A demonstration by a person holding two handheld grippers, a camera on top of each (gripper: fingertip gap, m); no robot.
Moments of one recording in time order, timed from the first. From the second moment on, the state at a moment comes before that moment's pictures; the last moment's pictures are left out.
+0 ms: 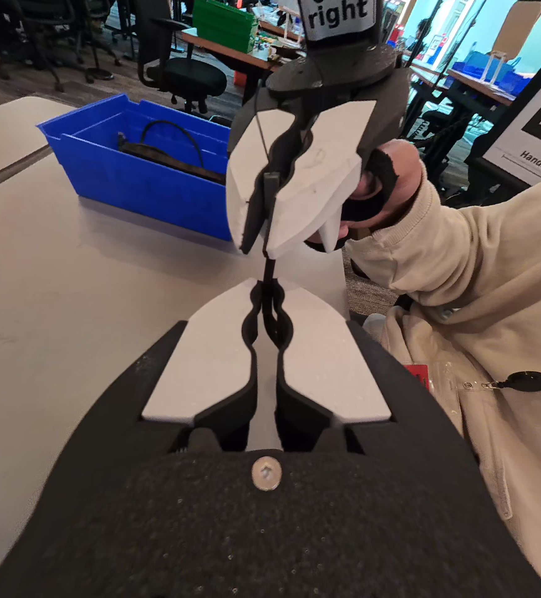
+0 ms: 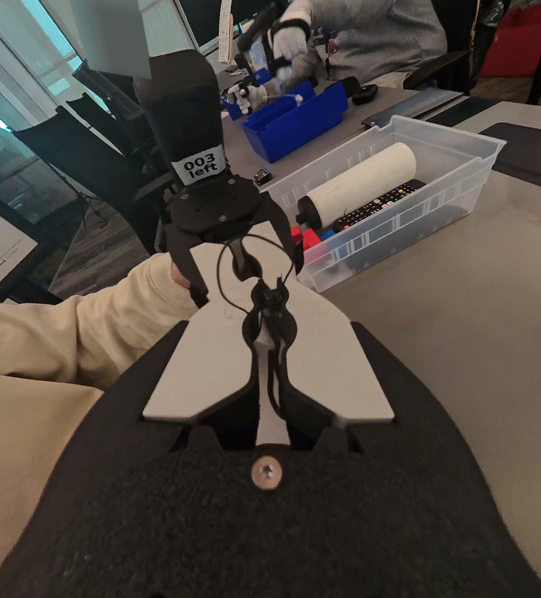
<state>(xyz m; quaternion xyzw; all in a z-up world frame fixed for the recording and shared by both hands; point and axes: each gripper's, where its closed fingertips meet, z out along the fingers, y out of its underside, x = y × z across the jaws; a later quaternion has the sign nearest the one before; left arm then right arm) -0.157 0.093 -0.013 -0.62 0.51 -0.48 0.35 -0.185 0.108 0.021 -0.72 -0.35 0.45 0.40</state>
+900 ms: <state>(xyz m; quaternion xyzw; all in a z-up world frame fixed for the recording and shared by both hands) -0.188 0.163 0.002 -0.72 0.30 -0.41 0.48 -0.212 0.152 -0.039 -0.71 -0.35 0.06 0.62</state>
